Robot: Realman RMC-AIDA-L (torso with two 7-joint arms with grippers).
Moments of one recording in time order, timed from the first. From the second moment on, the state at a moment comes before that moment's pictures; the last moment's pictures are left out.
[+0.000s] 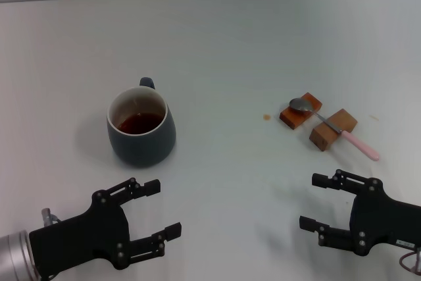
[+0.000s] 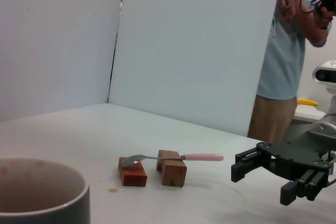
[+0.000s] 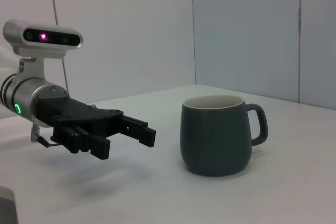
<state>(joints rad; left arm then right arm) -0.28 -2.07 1.02 0.28 1.63 1.60 -0.76 0.27 2.08 -0.42 -0.34 -2.15 -1.66 0.65</state>
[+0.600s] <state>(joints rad) -0.28 -2.07 1.02 0.28 1.63 1.60 -0.76 0.26 2.08 -0.42 -0.34 -2.15 -1.66 0.65</state>
